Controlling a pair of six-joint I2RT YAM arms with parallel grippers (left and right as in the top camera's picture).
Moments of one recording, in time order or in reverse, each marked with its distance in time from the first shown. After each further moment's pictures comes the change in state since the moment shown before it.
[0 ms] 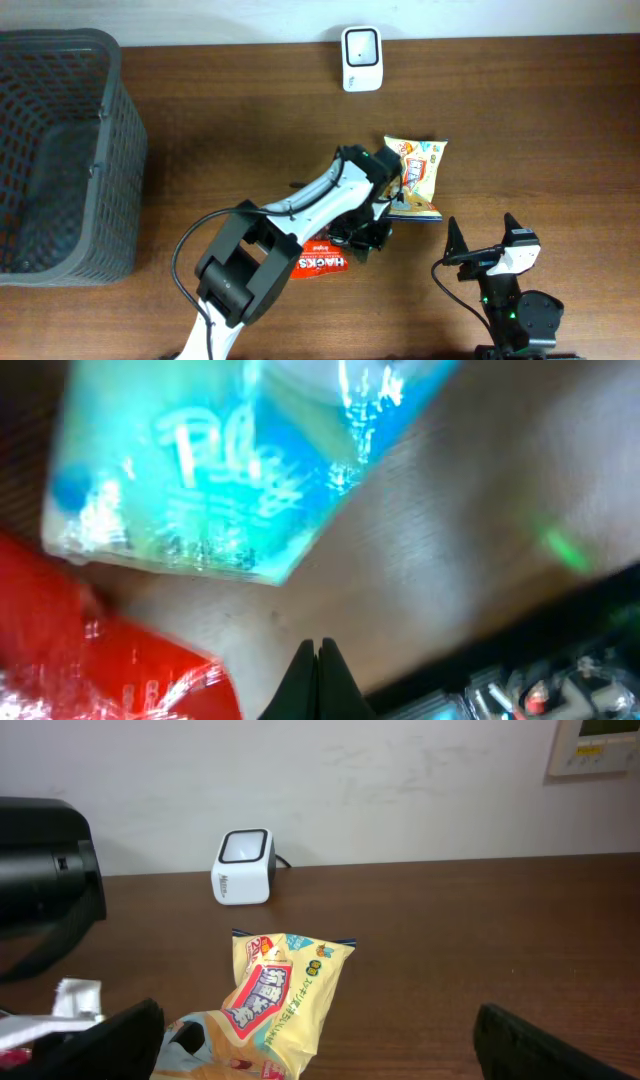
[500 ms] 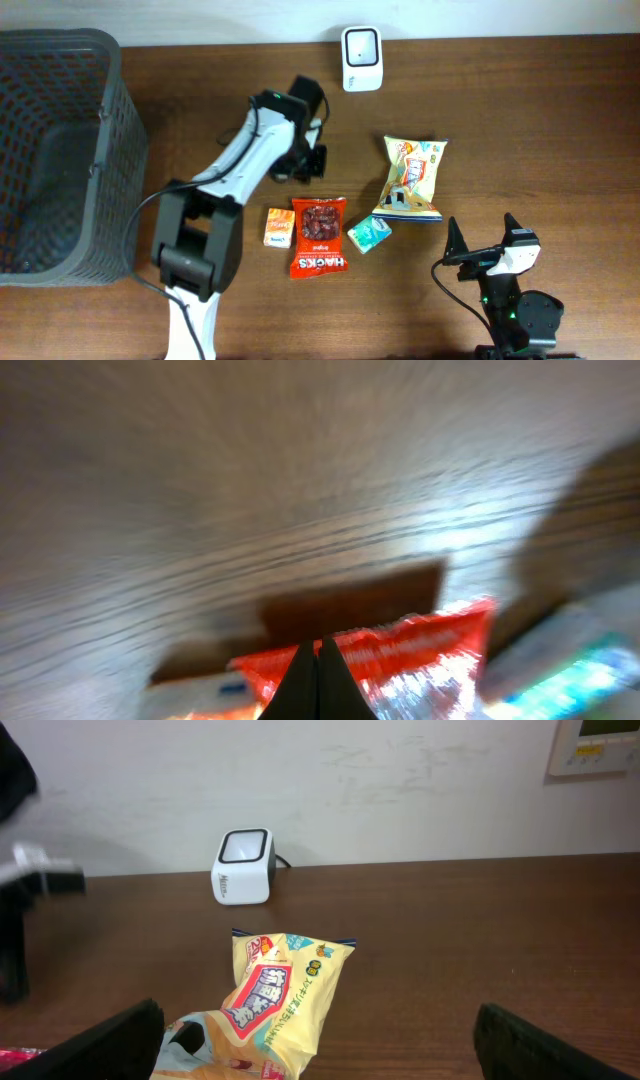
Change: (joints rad) left arm 0.344 -0.006 0.092 0.123 -0.232 0.070; right arm 0.000 0.000 0.000 0.000 0.000 0.000
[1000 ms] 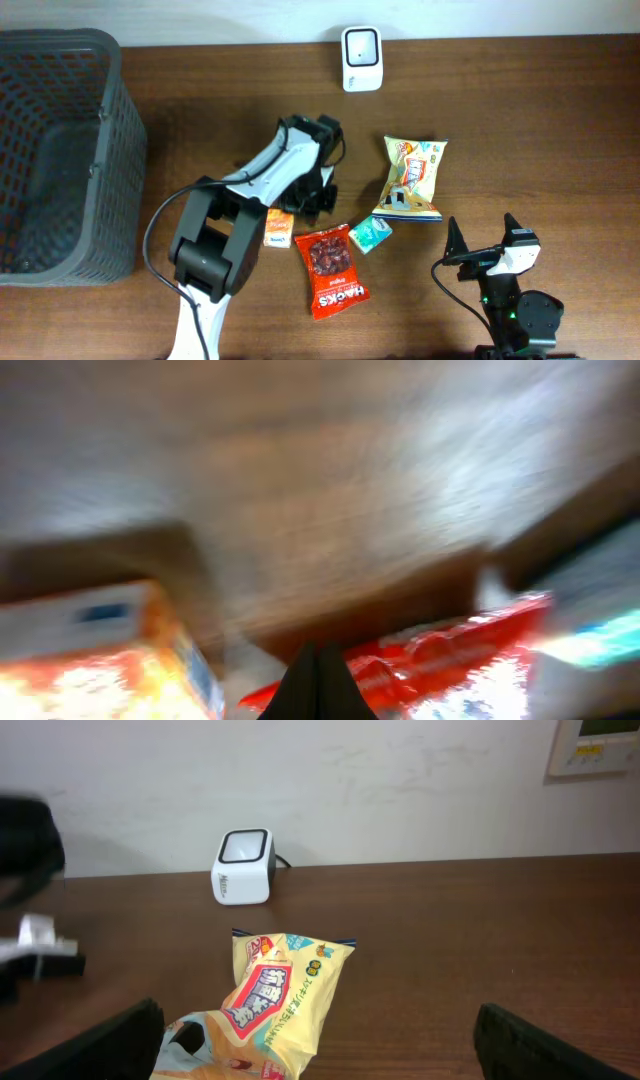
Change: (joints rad) left arm -0.080 0.034 -0.060 -0.139 0.037 -0.004; right arm 0.000 0.000 0.000 0.000 0.000 0.000
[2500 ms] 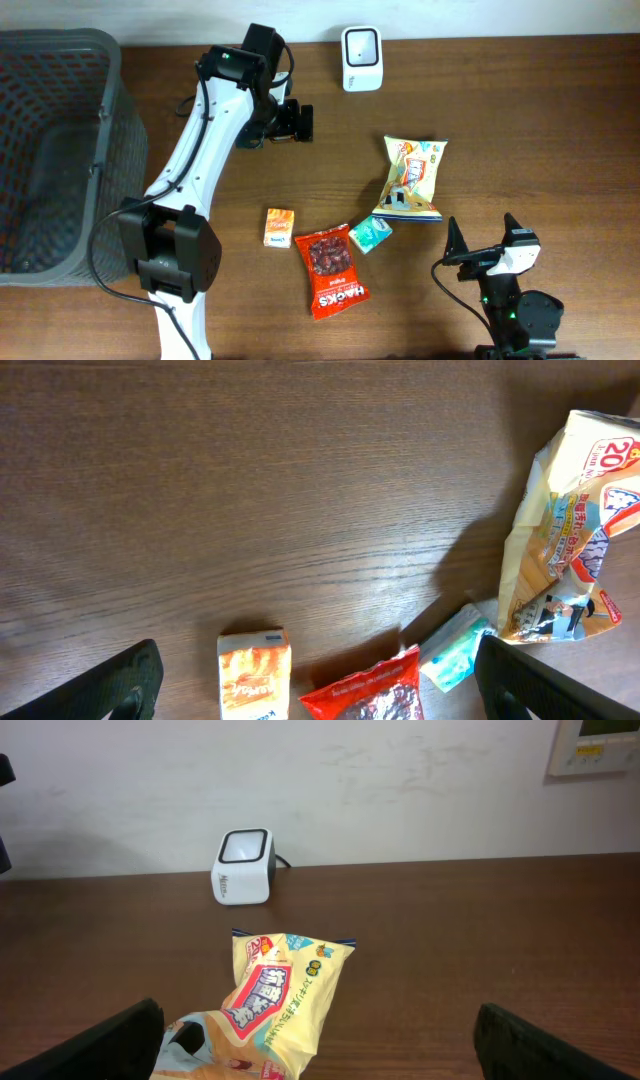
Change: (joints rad) left arm 0.213 -0.088 0.367 -0.071 0.004 -0.011; right arm 0.000 0.000 0.000 0.000 0.000 0.001
